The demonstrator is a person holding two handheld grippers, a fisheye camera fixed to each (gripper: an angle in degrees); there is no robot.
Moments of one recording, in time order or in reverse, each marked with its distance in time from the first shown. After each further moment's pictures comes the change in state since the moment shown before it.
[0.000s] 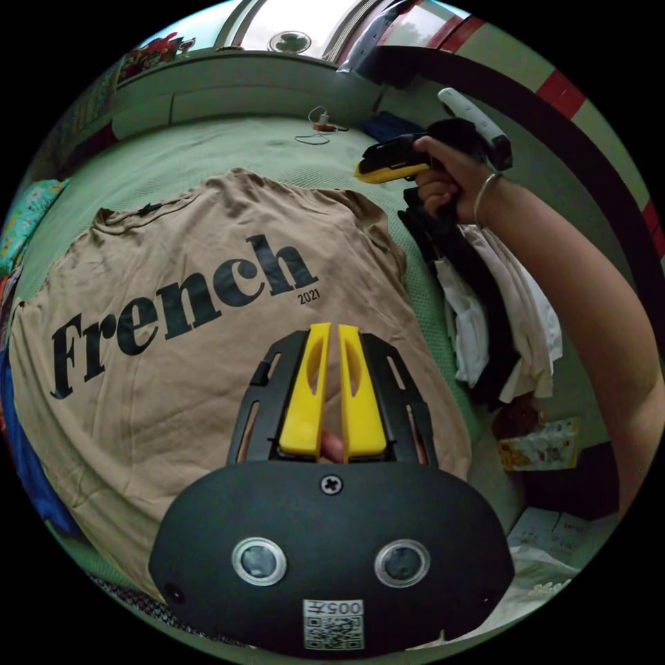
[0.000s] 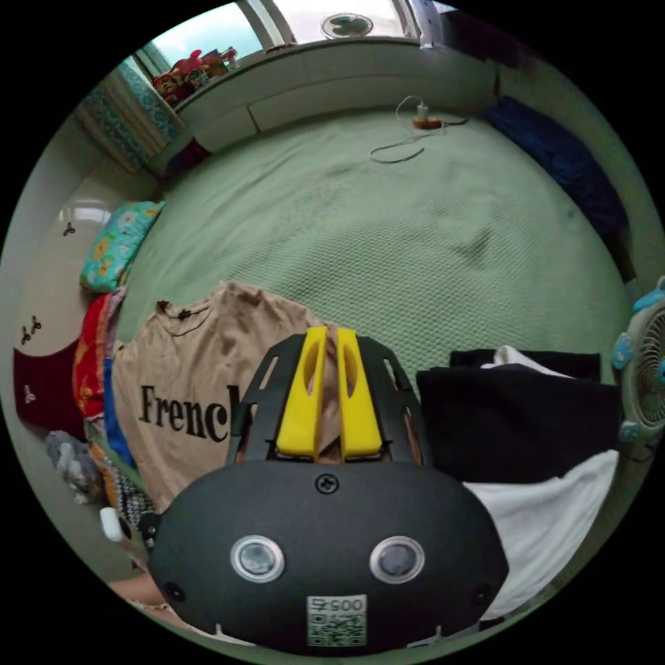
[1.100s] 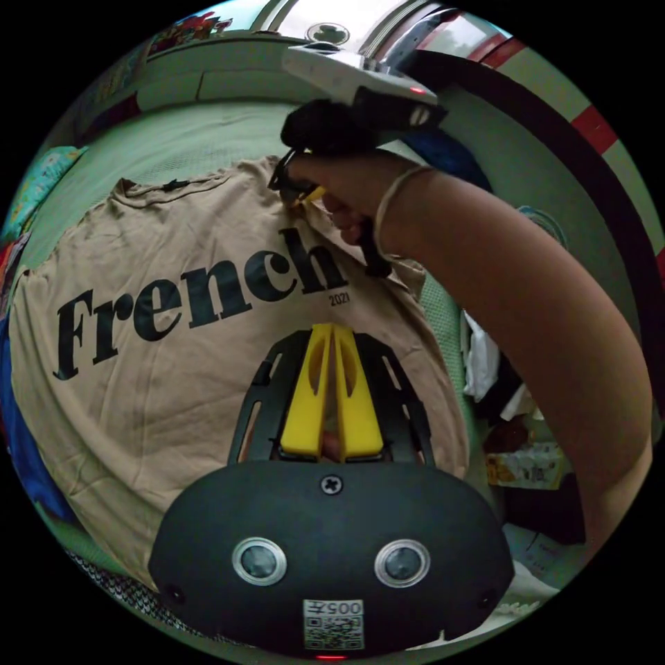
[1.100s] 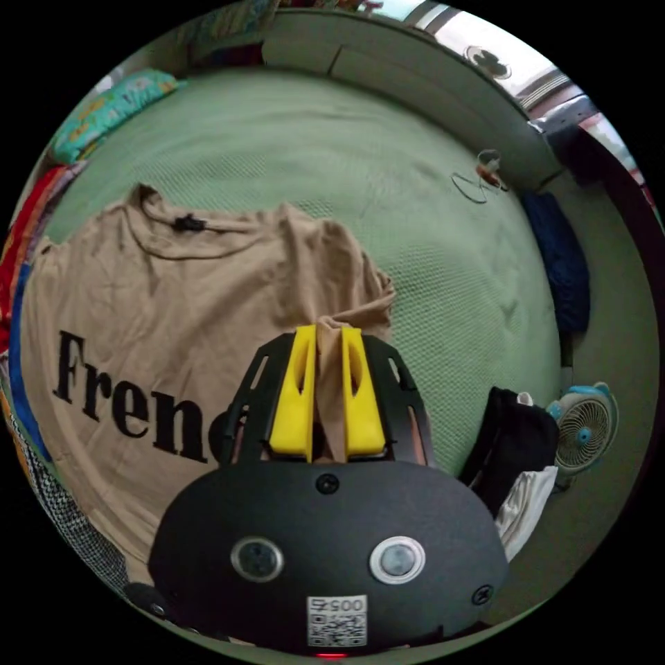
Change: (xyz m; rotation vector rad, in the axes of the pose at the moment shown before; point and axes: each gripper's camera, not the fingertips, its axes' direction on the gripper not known) left arm -0.067 -0.048 0.022 -0.029 0.007 -0.120; right arm -0.231 0.029 0.105 -0.095 0.482 -0.320
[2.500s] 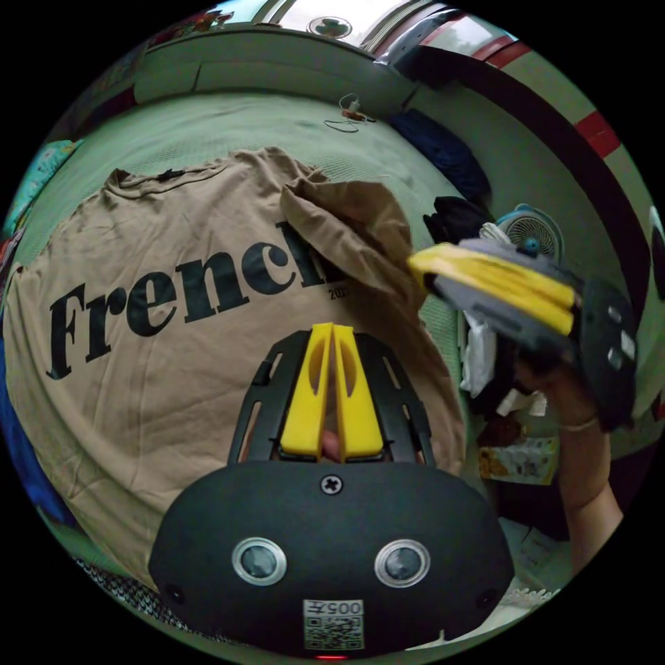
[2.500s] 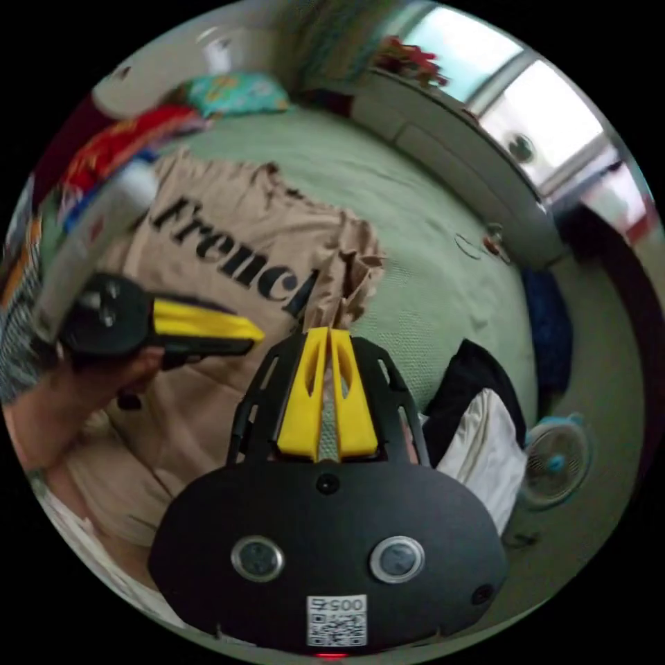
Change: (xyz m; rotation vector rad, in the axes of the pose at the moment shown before) left arm -0.019 -0.016 -0.001 -0.035 0.038 -0.012; right arm -0.056 0.172 -0.091 0.230 0.002 -0.350
